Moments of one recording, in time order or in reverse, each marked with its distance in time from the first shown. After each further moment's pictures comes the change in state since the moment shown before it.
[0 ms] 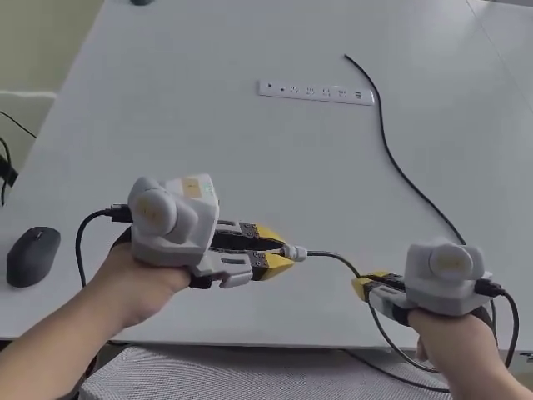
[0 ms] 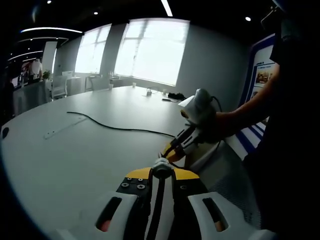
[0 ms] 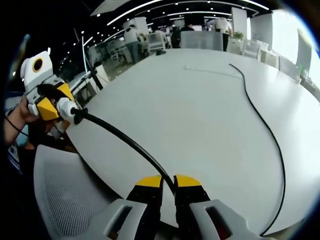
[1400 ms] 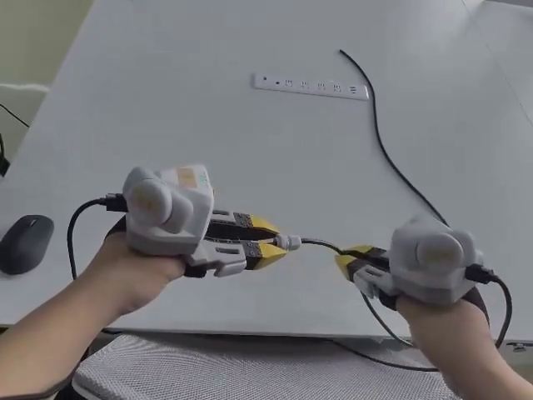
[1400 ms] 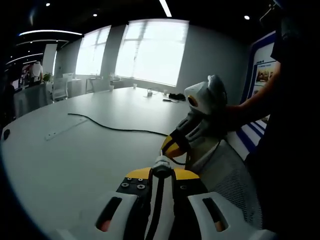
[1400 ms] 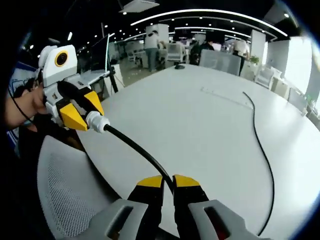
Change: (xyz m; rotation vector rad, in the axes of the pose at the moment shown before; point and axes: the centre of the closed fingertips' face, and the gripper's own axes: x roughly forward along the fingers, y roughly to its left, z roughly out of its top) left arm 0.001 -0.005 0.000 0.015 -0.005 0.013; right arm -0.017 0.026 0.033 -0.172 -0.097 0.023
